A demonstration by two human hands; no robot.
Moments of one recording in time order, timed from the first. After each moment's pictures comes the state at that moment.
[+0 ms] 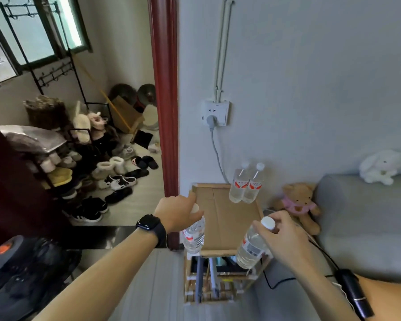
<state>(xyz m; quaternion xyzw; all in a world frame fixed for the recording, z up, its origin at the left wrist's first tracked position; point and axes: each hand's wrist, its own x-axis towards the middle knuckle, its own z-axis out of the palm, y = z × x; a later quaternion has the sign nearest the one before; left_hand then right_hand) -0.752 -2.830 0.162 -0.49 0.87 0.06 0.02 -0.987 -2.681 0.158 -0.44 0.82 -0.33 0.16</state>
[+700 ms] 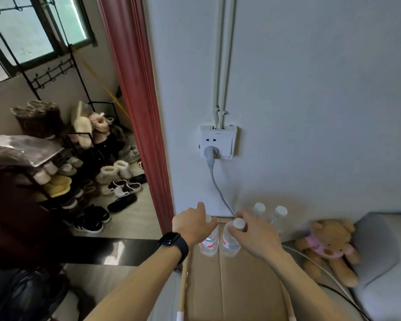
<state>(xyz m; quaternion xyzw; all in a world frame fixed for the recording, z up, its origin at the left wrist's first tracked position) -0.874 -3.006 0.114 -0.61 0.78 0.16 -0.01 -1.052 -2.940 0.113 -0.62 0.75 -0.13 0.21</state>
